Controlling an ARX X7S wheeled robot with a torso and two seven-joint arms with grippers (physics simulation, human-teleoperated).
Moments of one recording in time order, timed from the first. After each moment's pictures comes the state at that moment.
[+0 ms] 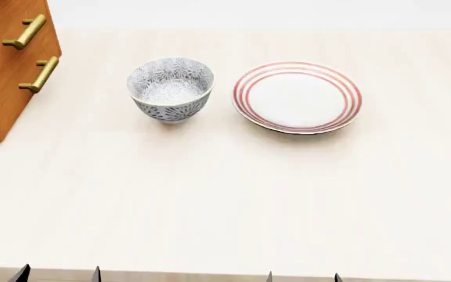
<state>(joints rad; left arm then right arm) 0.00 0.00 0.00 0.00 0.00 0.00 0.00 0.00 0.00 0.00 0.00 0.00 0.00 0.00</state>
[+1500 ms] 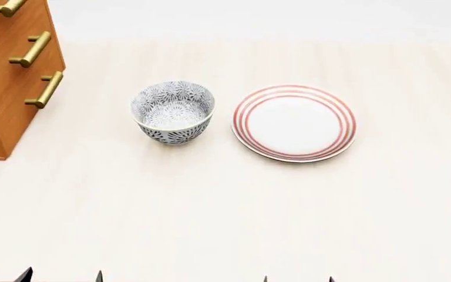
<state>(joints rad) -0.01 -0.11 0.14 0.01 -0.09 -0.05 -0.14 0.01 0.11 -0.14 0.03 0.11 -0.01 0.12</state>
